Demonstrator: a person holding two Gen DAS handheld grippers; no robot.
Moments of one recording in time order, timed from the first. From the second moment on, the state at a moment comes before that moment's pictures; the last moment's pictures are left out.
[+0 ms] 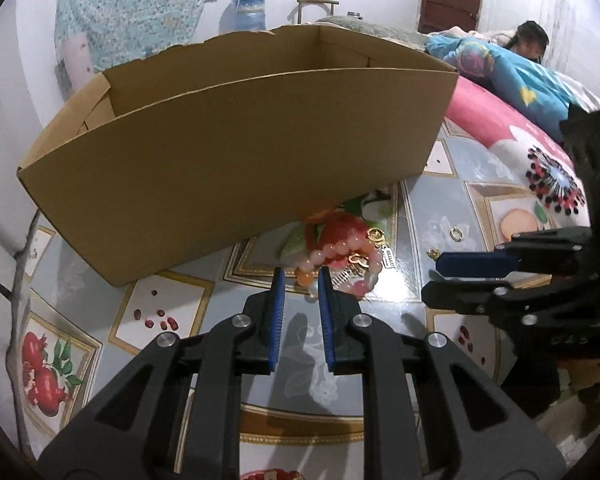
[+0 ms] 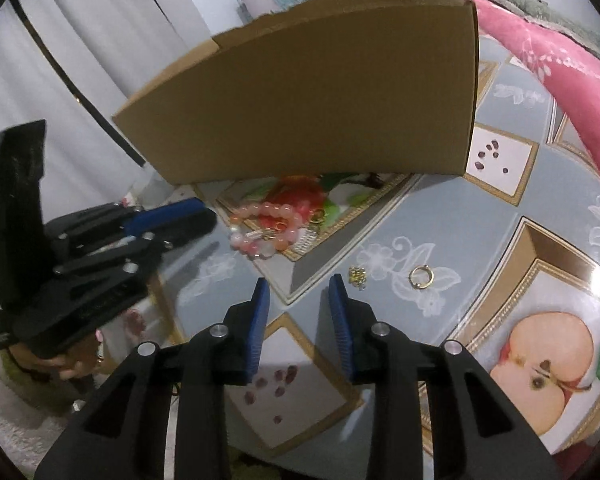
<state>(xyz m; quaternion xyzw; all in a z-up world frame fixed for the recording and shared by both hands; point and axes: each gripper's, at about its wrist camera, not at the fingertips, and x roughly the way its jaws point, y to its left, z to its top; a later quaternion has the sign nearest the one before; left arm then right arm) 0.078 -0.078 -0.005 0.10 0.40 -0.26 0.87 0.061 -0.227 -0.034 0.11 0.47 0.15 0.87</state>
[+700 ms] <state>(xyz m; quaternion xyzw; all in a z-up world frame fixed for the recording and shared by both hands) 0.111 -0.073 -0.018 0.02 0.47 -0.28 0.83 0.098 -0.216 -0.025 0.15 0.47 0.18 0.85</state>
